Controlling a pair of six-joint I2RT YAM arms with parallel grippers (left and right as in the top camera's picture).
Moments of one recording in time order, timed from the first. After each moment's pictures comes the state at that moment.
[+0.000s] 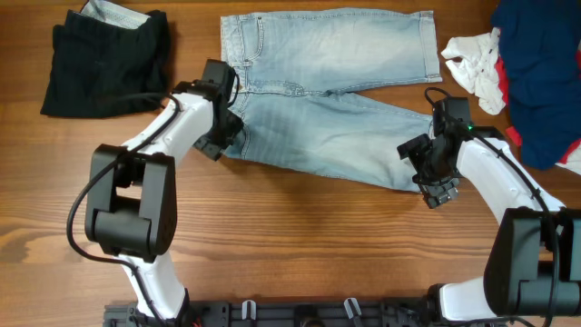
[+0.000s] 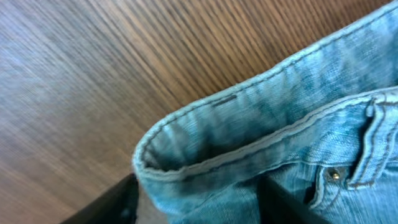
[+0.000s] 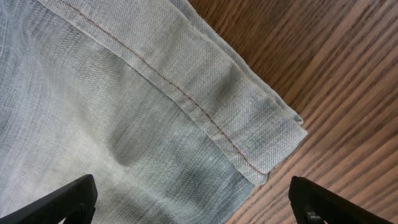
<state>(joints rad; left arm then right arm) -0.23 1.98 1.32 -0.78 -0.07 -1.15 -0.03 1.64 0.92 -0.77 -0.06 1.09</state>
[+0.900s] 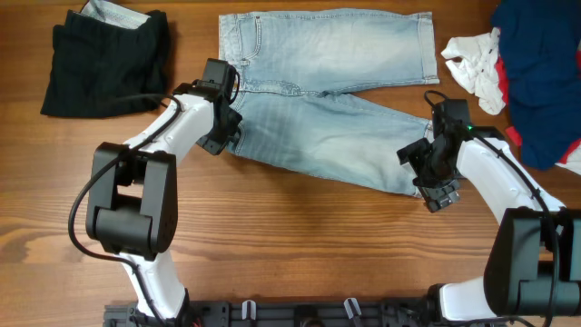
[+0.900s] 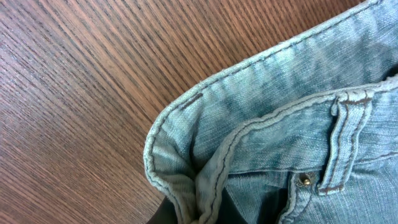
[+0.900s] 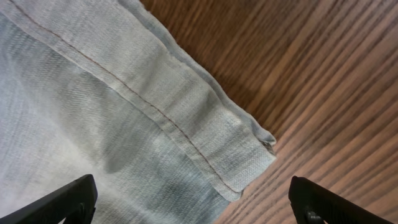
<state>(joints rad) -0.23 2.00 1.31 -0.72 -0.10 -1.16 -0.03 1.64 0.92 -0.82 -0.06 1.08</state>
